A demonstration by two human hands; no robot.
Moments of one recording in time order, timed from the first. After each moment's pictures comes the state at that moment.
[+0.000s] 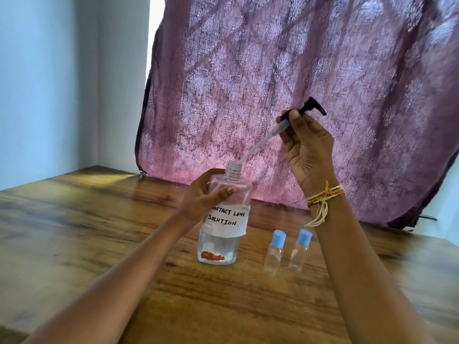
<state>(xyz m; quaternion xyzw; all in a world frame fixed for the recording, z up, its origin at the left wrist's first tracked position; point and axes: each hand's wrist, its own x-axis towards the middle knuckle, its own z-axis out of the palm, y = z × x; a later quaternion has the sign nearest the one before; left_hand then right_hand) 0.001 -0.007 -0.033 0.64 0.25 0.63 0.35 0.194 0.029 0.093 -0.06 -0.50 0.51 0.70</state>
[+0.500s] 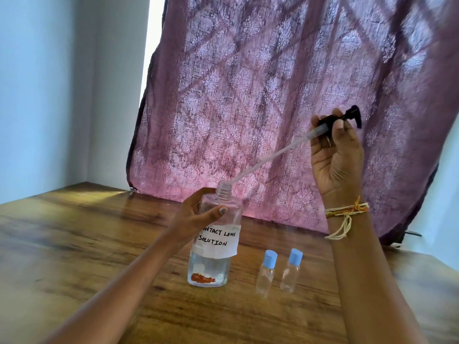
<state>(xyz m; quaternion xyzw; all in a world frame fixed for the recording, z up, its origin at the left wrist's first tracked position) -0.001 -0.002 -0.033 0.64 0.25 0.63 0.36 0.244 0.022 0.123 0.07 -0.48 0.48 0.73</state>
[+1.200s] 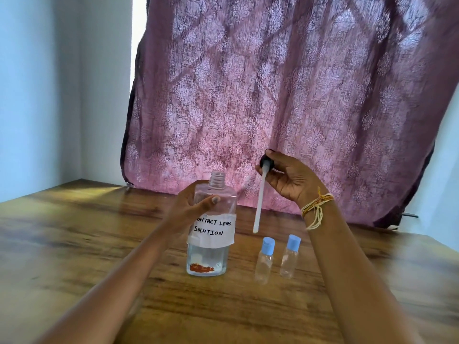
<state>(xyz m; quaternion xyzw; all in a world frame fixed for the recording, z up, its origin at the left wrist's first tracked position) -0.004 0.002 -0.036 0.65 0.28 0.62 0.35 0.217 0.057 0.071 -0.26 -0.42 0.65 0.57</state>
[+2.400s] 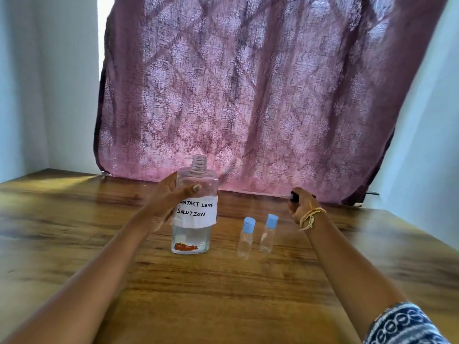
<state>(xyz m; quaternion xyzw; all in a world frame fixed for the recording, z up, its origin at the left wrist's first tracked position) -0.005 -0.007 -0.038 0.62 0.28 0.59 0.44 0.318 0.100 -0.027 -0.48 -0.21 0.54 0.66</state>
